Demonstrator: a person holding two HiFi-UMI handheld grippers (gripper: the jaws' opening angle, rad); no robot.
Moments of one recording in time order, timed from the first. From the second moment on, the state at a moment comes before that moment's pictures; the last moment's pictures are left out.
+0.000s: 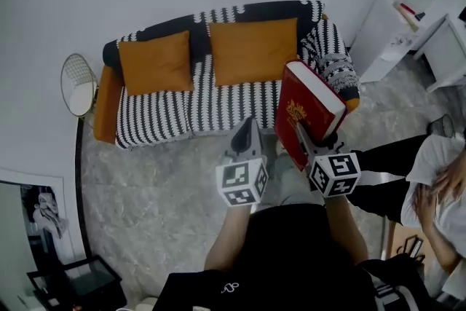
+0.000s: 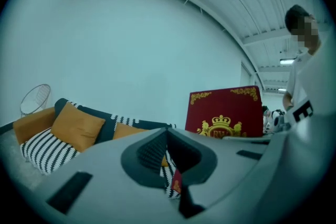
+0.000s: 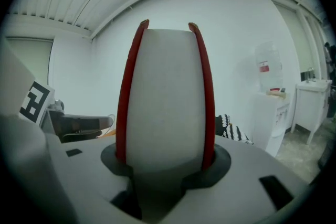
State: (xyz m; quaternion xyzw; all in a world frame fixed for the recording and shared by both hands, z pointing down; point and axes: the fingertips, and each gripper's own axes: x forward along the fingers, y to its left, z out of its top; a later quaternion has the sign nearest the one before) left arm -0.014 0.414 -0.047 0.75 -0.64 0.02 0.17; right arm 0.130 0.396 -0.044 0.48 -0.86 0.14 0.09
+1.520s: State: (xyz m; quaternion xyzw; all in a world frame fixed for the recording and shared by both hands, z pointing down) left arm -0.049 0.088 0.071 0.70 -0.65 0.09 0.29; right arm 0.071 0.062 0.064 0.27 -0.93 0.22 0.12
